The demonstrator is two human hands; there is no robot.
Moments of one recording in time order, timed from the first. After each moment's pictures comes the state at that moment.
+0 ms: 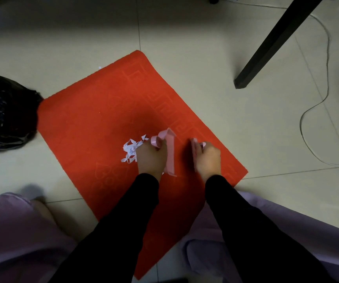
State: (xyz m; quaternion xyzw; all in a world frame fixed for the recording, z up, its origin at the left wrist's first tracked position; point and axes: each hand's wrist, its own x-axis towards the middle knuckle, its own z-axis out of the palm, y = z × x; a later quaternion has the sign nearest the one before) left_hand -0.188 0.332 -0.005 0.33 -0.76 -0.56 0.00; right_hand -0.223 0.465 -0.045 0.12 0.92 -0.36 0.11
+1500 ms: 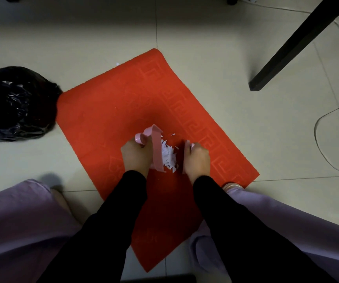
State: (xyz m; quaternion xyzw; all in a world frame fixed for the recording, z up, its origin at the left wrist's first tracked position) left_hand -0.168 0.265 -0.007 0.40 -0.78 -0.48 0.02; right_hand -0.201 0.402 -0.040 0.07 0.94 -0.33 0.11
